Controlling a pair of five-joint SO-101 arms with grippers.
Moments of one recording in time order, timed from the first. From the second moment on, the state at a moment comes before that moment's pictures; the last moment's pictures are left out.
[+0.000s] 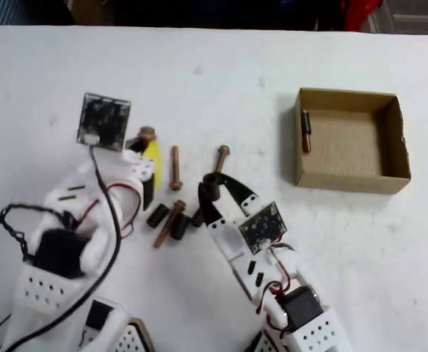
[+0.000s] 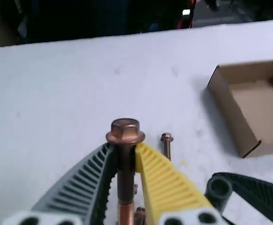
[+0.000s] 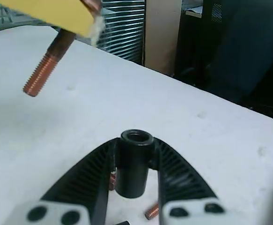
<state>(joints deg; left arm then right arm) 12.6 -61.2 45.4 52.5 7.3 -34.1 -102.6 96.4 22.9 9.6</state>
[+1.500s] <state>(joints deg) 28.5 -63.4 61.5 18.8 15.3 -34.4 -102.6 96.4 21.5 5.7</state>
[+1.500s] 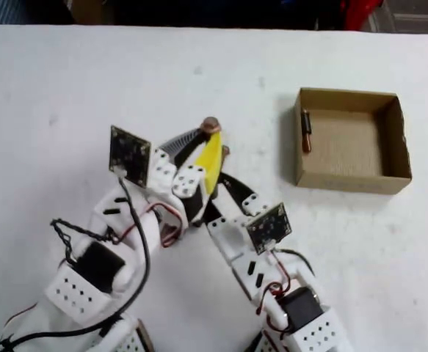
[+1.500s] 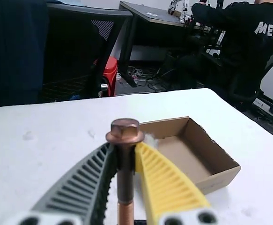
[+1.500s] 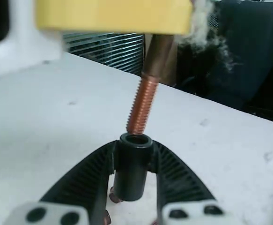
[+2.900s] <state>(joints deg) 29.4 -64.0 74.7 8.3 16.0 -30.9 -102.5 95.9 21.5 -0.7</state>
